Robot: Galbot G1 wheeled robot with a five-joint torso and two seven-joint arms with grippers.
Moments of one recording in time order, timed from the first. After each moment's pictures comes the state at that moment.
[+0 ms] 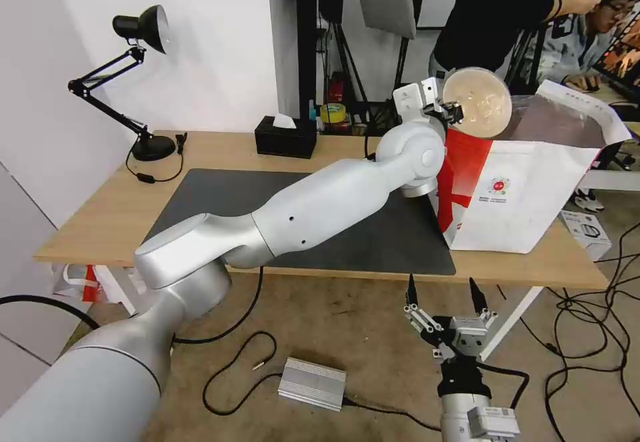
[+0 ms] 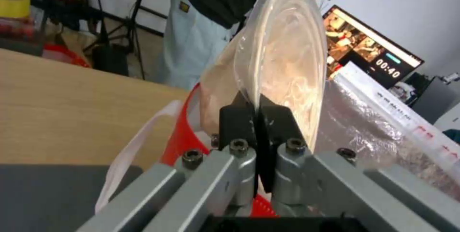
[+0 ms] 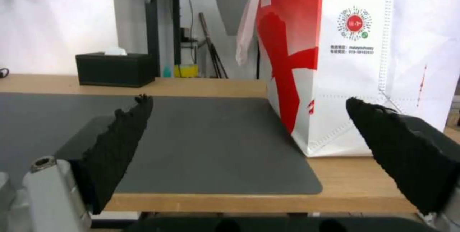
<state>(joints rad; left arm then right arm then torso) -0.14 -1.59 0.64 -1.23 -1.55 0.02 -0.67 -1.71 1.10 0.15 2.27 0.01 0.16 0.67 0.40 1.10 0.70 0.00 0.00</state>
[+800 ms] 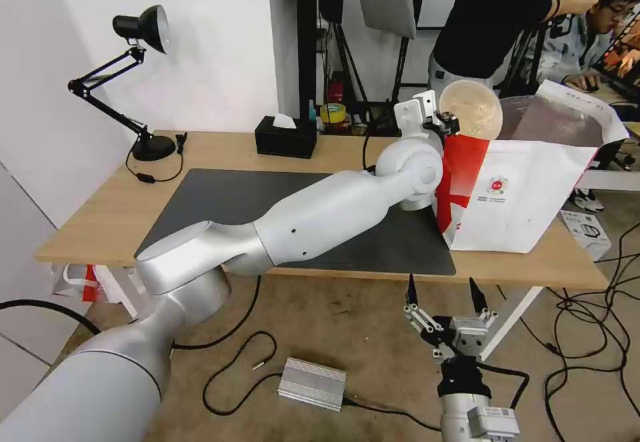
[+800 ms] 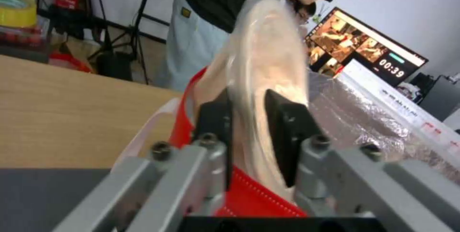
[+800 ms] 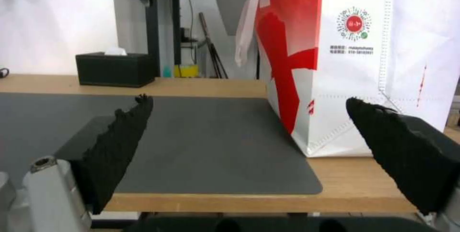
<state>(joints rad) -0.13 -1.59 0.65 -1.25 -1.51 0.00 -0.68 -1.71 1.10 0.15 2.27 0.01 0.16 0.67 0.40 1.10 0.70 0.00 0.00</state>
